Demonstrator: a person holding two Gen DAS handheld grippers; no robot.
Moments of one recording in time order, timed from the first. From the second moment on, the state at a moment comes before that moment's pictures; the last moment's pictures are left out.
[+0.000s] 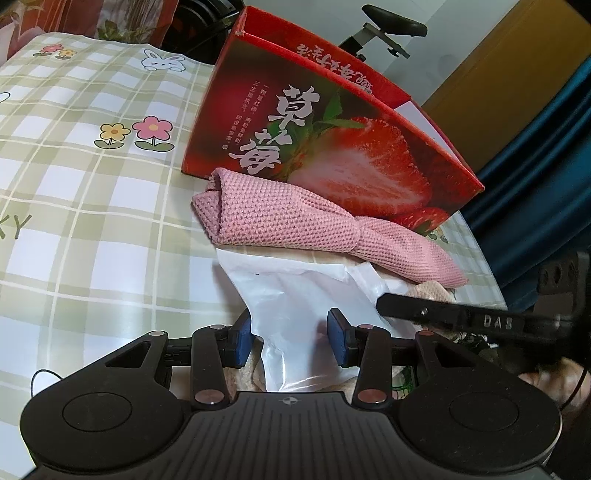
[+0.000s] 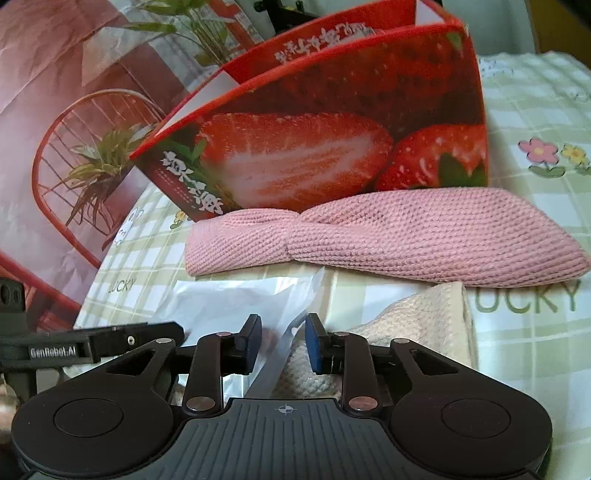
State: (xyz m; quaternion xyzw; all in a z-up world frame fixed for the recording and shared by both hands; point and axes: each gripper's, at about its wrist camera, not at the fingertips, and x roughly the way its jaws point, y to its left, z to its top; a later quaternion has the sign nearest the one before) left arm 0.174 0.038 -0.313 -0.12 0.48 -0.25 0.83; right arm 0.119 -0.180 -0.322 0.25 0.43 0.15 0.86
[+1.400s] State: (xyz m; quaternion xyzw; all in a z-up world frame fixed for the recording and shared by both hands) left arm 0.168 0.029 -0.263 -0.11 0.42 -0.28 0.86; right arm 0.127 -0.171 -0.261 0.19 0.37 0.16 0.89
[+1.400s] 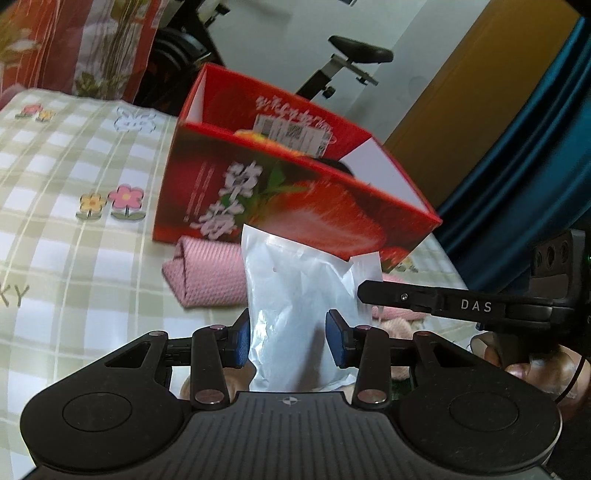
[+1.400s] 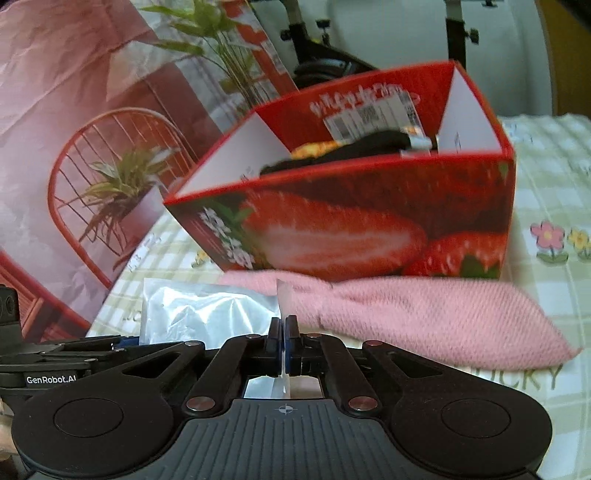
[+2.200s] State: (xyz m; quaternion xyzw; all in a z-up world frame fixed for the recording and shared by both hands) left arm 0.216 0.010 -0.198 -0.11 0.35 -0.31 0.88; right arm 0.159 -0.203 -0.182 0.20 0.27 0.16 0.93
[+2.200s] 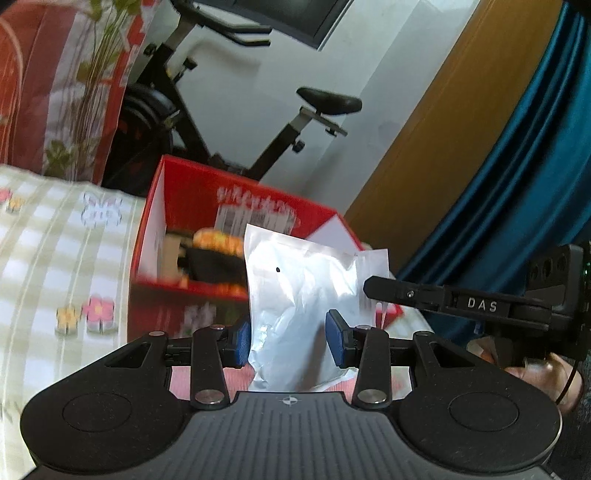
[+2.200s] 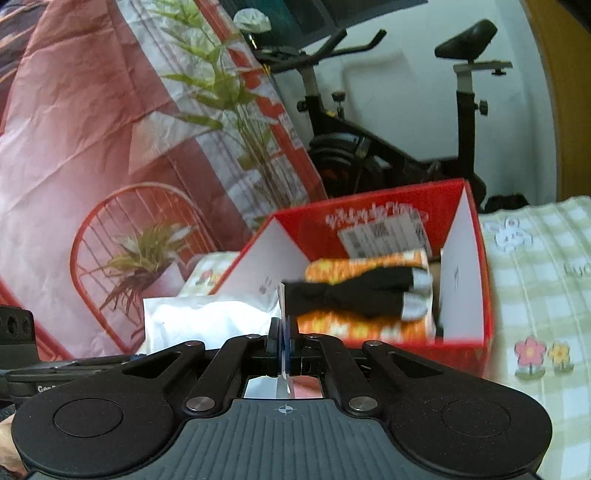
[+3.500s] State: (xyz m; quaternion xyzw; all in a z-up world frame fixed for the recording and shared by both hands) left arm 0.316 -0.048 -0.240 -0.02 0.46 -0.26 0.85; right arm 0.278 -0.221 -0.248 0.11 0.38 0.09 0.91
